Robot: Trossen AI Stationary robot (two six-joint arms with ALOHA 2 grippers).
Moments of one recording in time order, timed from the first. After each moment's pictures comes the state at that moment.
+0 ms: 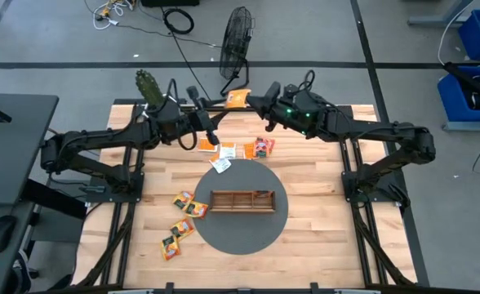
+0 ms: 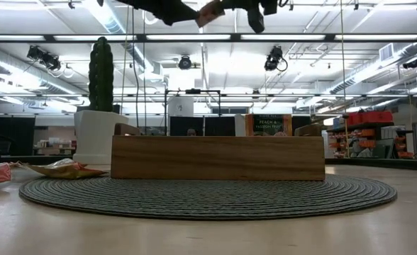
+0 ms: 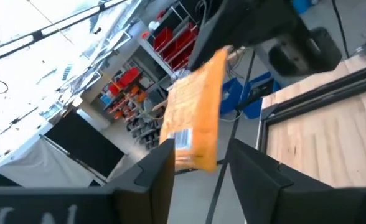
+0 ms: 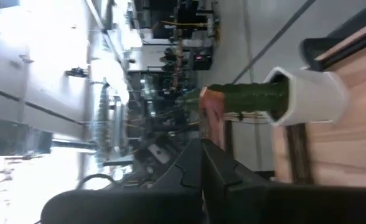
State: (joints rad) left arm 0.24 1.25 0.99 0.30 -0.29 0.73; right arm -0.21 1.41 1.27 0.12 0.32 1.56
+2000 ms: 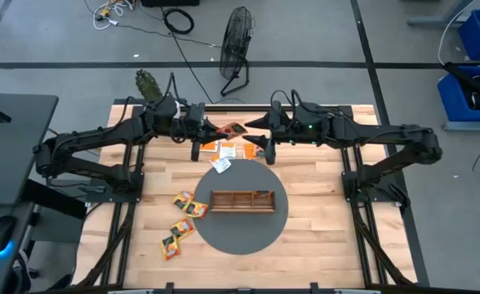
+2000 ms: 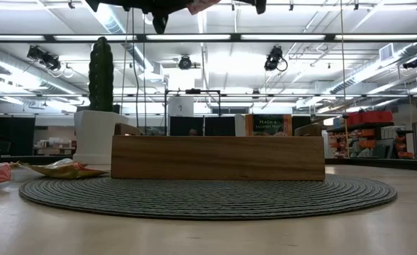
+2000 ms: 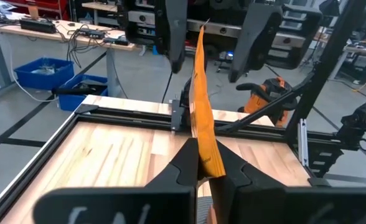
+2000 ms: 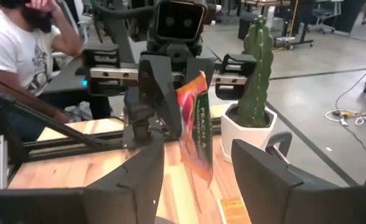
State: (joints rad) left arm 0.33 1.18 0.99 0.06 0.36 -0.09; right arm -0.11 1.36 1.27 -0.10 0.04 0.04
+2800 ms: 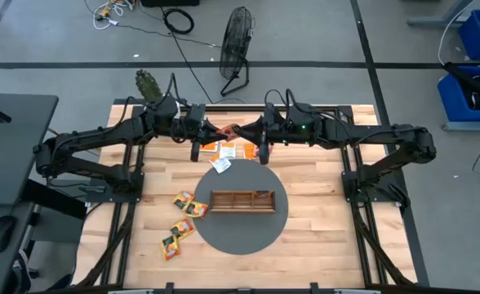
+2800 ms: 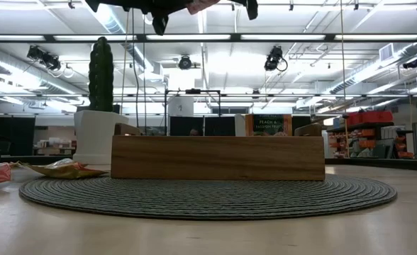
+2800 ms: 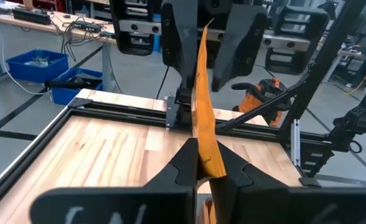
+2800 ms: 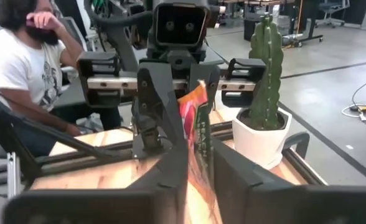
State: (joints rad) left arm 0.33 1.18 0.99 0.05 0.37 -0.12; right arm -0.11 1.41 1.26 -0.01 0.01 0.13
